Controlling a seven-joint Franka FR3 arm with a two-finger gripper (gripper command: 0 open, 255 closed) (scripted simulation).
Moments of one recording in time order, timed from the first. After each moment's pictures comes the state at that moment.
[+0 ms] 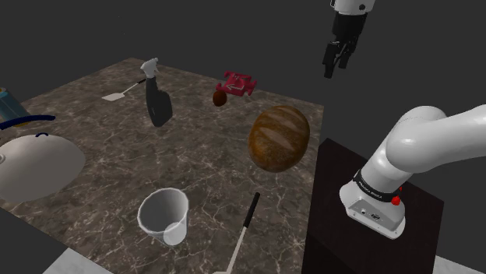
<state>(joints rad) -0.01 -0.82 0.00 -2.42 -0.07 1.51 0.03</state>
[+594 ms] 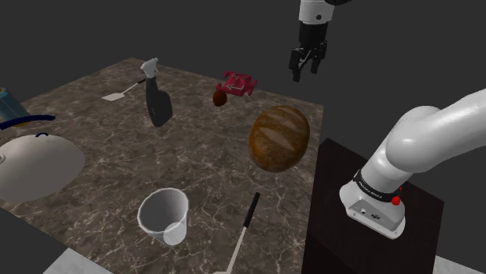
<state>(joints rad) -0.01 -0.56 0.07 -2.34 -0.01 1.66 0.17</state>
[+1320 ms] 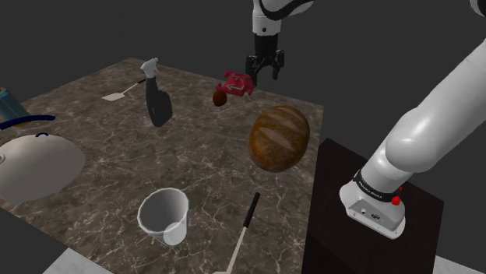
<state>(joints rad) -0.01 -0.12 0.14 -2.06 0.01 1.81 0.38</state>
